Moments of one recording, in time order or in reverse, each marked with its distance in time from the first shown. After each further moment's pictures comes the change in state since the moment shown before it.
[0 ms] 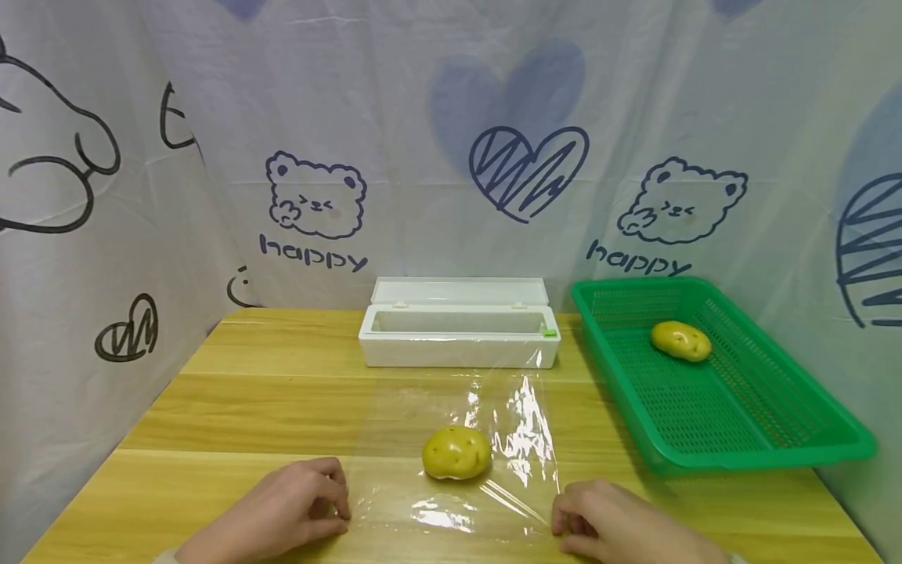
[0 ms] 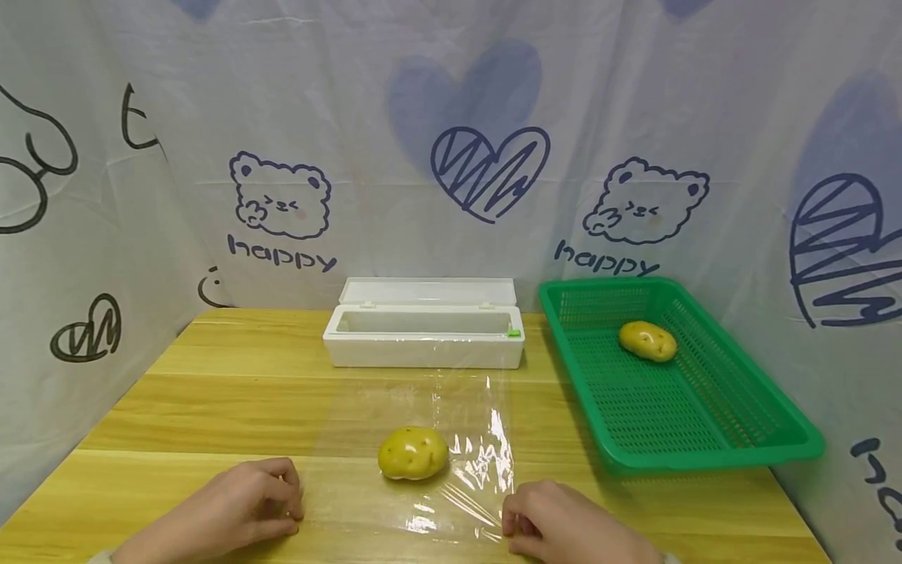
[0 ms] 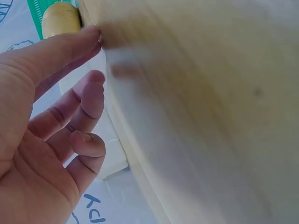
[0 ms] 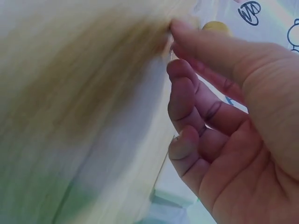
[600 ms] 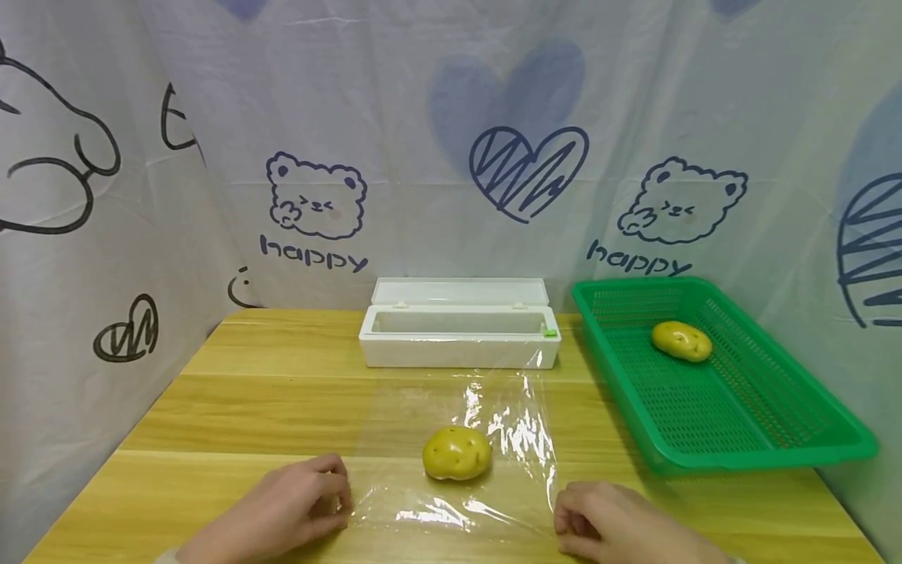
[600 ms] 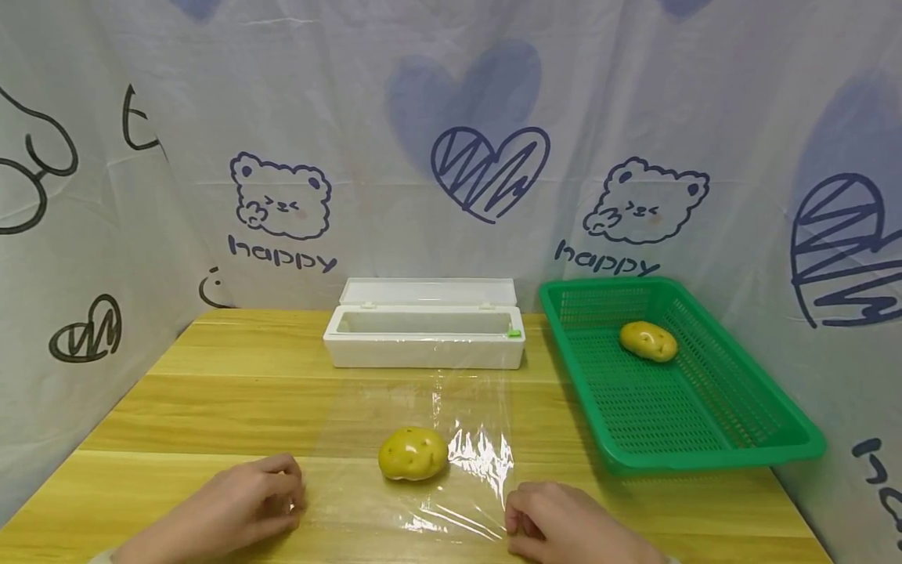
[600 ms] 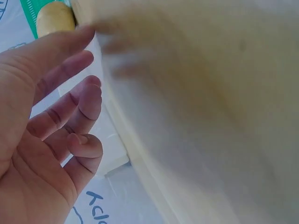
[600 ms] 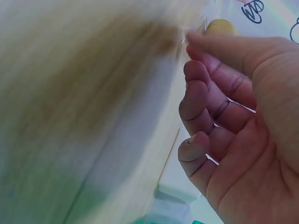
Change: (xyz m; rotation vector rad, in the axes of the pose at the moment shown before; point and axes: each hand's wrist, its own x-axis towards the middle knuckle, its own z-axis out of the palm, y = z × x) left_hand 0.000 0.000 0.001 0.121 0.045 0.034; right_hand -0.004 0.006 0.006 -0.069 0.063 -0.035
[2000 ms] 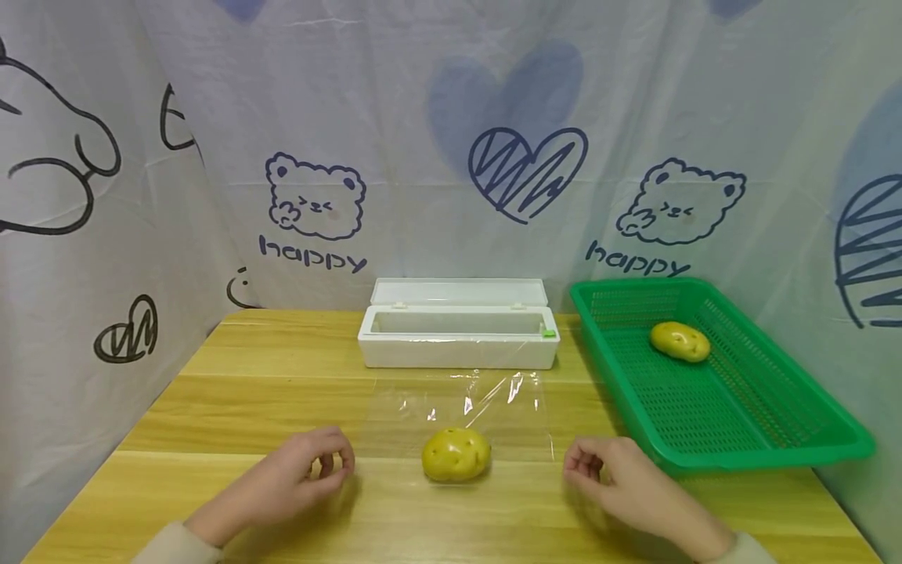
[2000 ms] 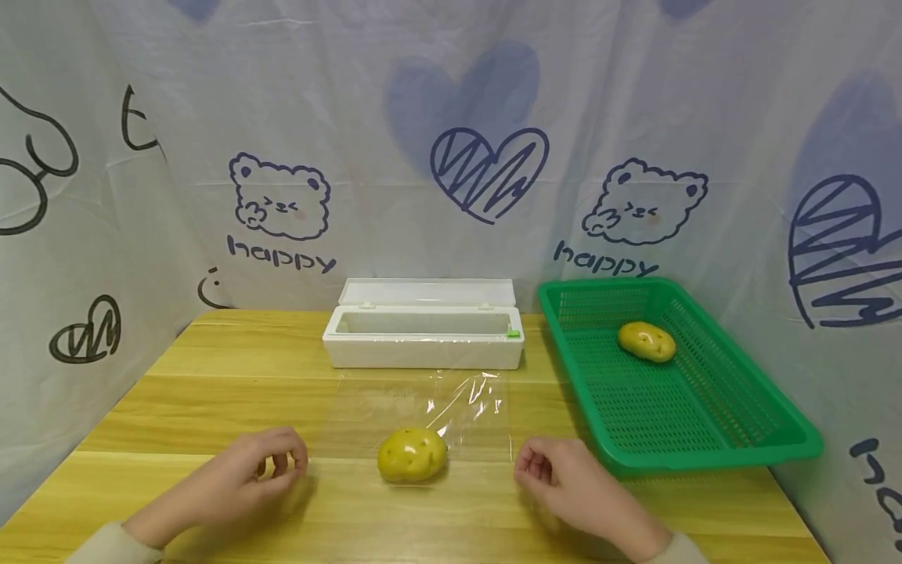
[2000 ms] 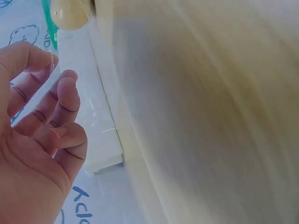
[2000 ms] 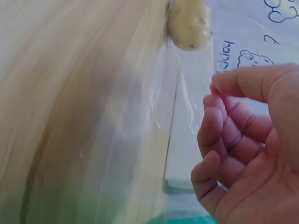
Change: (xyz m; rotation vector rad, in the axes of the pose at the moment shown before) left_hand 0.019 -0.019 -0.010 -0.254 0.092 -0.024; right_hand 0.011 0.012 -0.026 0.167 0.279 0.113
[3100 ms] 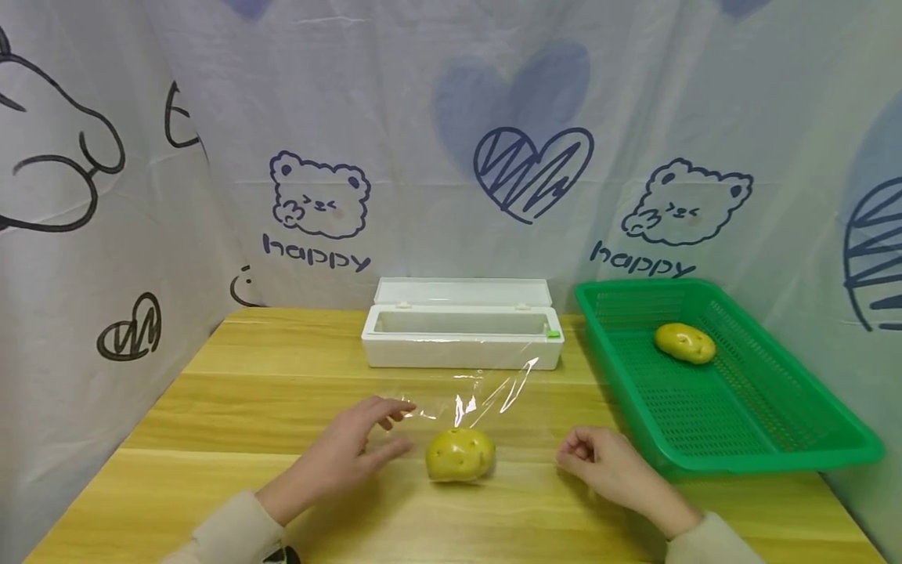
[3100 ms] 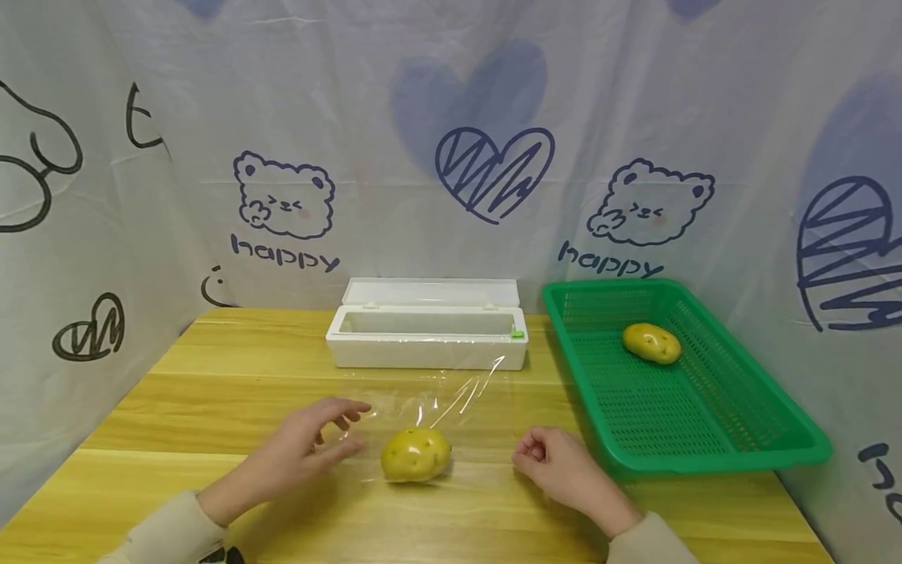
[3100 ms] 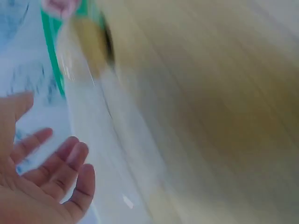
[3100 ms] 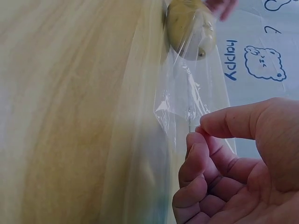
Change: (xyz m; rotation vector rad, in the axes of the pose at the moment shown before) left_hand 0.055 0.027 0.026 0.035 0.097 -0.162; right_hand 0.023 0.009 0.016 0.049 0.042 0.297
